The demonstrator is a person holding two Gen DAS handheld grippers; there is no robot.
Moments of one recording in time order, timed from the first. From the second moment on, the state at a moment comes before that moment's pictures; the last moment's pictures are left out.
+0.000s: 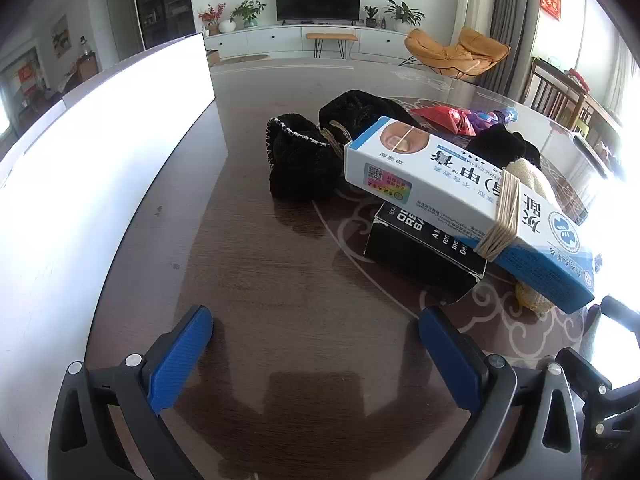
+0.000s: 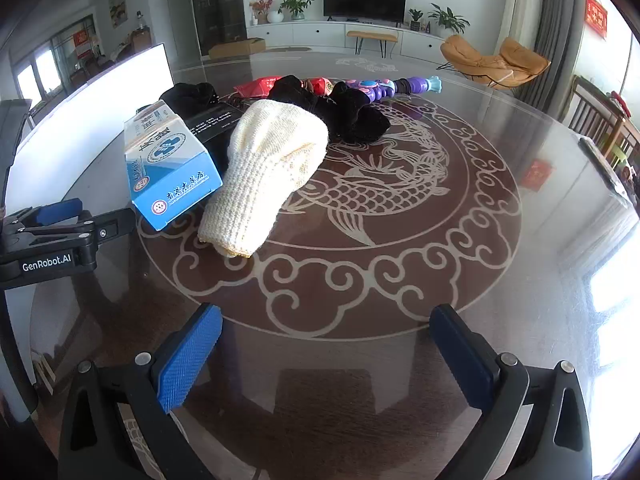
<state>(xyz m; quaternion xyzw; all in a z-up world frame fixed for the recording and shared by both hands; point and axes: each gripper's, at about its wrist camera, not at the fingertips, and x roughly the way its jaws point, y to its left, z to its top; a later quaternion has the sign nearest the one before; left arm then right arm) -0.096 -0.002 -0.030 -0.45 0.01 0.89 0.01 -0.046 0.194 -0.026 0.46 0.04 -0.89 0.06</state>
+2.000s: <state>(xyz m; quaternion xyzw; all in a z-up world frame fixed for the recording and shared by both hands) -0.095 -0.003 -0.030 -0.45 0.01 0.89 0.01 -0.047 0.192 -0.029 0.46 0.04 -0.89 0.06</state>
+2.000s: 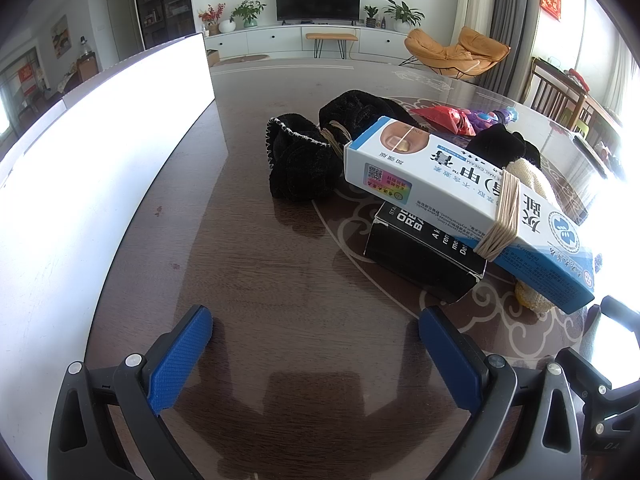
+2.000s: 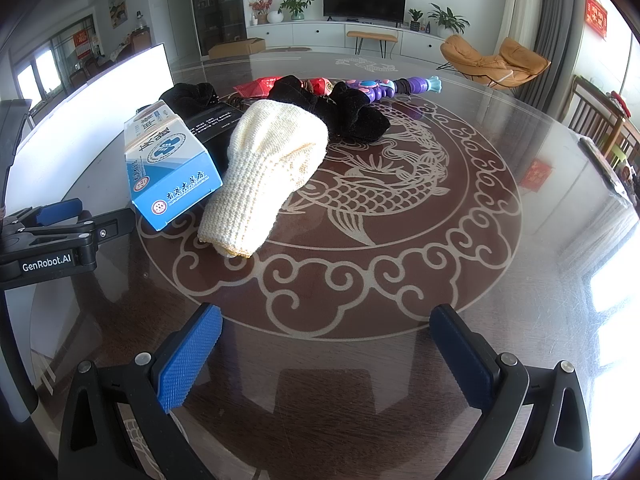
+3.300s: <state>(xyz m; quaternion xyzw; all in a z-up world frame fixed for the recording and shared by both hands) -0.063 -0.003 -0.026 -0.46 0.03 0.89 0.04 -0.048 0.192 -0.030 0.46 0.04 -0.89 0.06</state>
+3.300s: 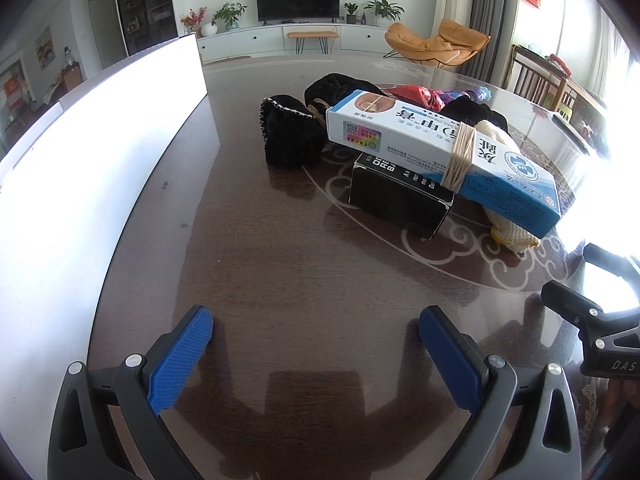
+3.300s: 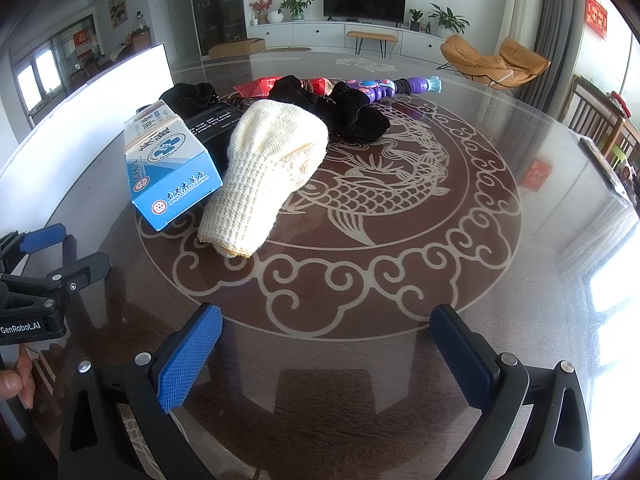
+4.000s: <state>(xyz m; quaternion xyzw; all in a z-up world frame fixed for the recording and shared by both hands) -0.065 -0.002 -0.026 -0.45 0.03 0.89 0.04 -0.138 0.146 -0.009 0.46 -0.08 -0.88 0.13</state>
